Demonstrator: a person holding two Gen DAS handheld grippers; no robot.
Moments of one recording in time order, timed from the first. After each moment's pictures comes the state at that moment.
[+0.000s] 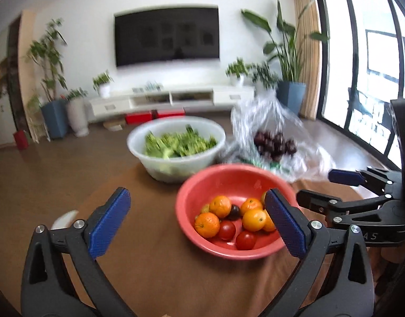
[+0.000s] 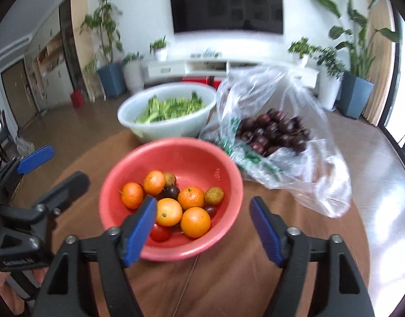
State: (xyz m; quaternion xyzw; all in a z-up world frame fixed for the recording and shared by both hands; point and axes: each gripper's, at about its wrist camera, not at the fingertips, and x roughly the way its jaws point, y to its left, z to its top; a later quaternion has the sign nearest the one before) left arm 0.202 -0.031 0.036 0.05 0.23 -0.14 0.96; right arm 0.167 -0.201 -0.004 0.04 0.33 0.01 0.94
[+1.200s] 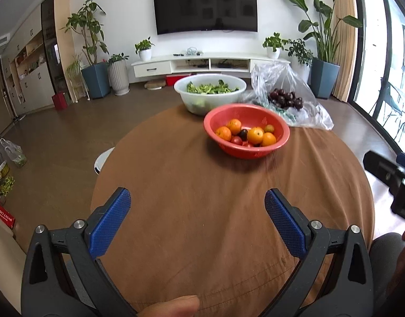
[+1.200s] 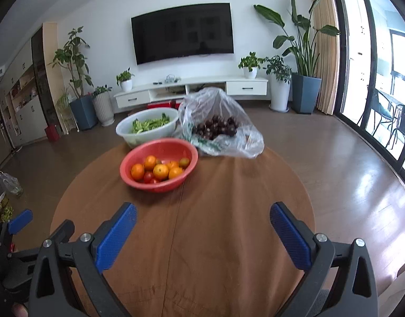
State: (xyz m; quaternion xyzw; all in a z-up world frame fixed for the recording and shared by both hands) left arm 0.017 -0.012 0.031 0.05 0.35 -0.03 0.94; right arm -0.004 -0.184 0.028 0.07 0.31 -0.10 0.94
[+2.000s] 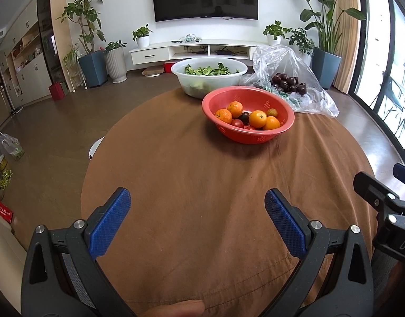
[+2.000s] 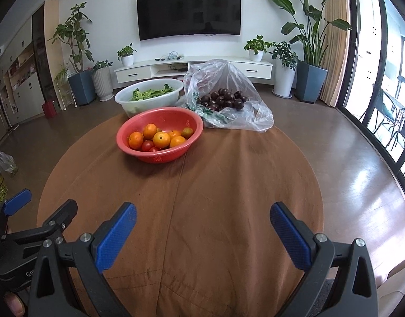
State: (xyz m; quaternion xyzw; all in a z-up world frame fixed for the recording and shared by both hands) left arm 0.052 -0.015 0.005 0.04 0.38 -0.04 0.92; right arm 0.002 -0.175 0.002 0.05 0.36 -0.09 0.93
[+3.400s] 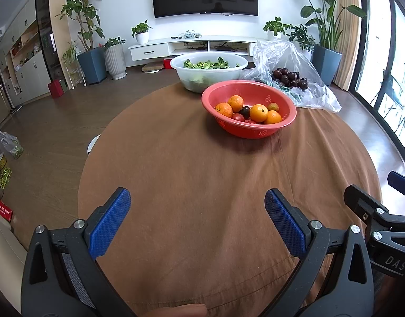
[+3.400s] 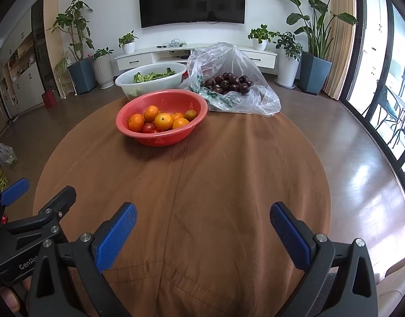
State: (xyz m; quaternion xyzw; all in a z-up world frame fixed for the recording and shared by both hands) left arm 0.055 -0.014 -0.003 0.04 0.39 -0.04 0.92; right arm 0.007 -0.169 -0.015 0.04 0.39 -0.09 0.92
